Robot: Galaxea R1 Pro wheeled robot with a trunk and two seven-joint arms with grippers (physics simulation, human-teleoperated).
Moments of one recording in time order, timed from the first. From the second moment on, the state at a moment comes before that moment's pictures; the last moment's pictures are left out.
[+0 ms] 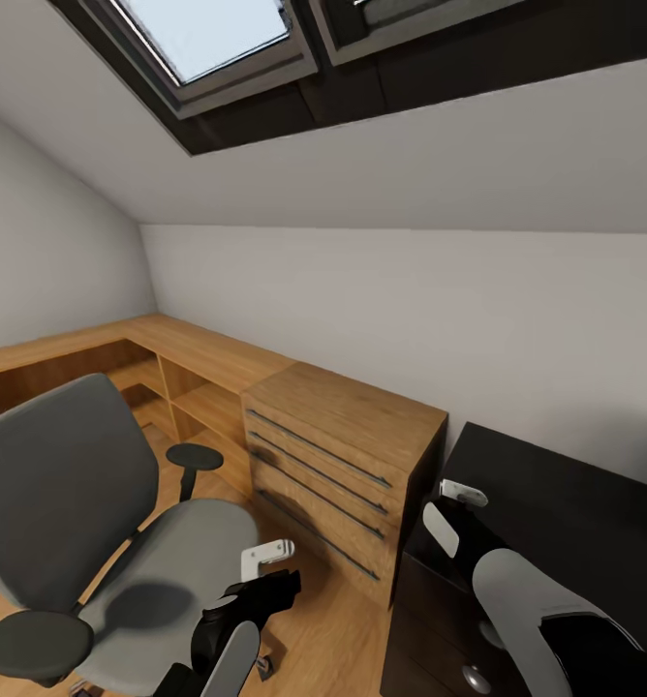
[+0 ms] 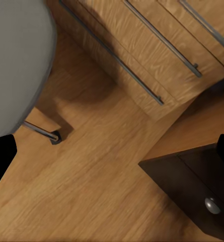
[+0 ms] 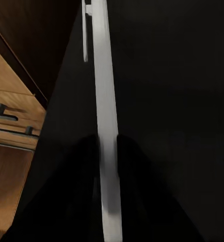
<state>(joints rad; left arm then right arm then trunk) -0.17 -0.10 -0.39 -1.44 0.62 0.61 0.66 -0.84 0.03 0.08 -0.33 -0.41 0.24 -0.49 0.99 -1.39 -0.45</state>
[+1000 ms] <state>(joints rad) -0.17 -0.10 -0.41 -1.43 0.62 0.61 0.67 -0.84 -0.02 -0.18 -0.60 -0.52 0.32 -0.50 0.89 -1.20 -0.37</state>
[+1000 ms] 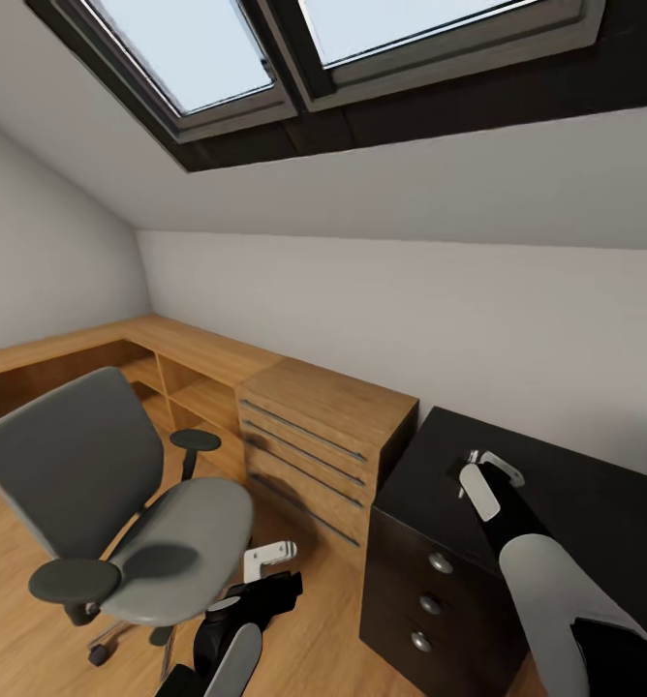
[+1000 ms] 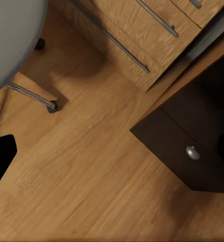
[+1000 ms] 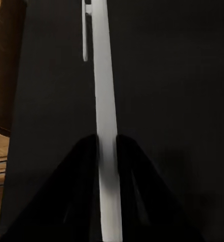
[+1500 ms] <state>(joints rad) -0.17 -0.10 -0.41 -1.43 0.62 0.61 0.66 -0.84 -0.02 -0.23 -0.60 -0.52 0.32 -0.50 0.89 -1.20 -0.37</state>
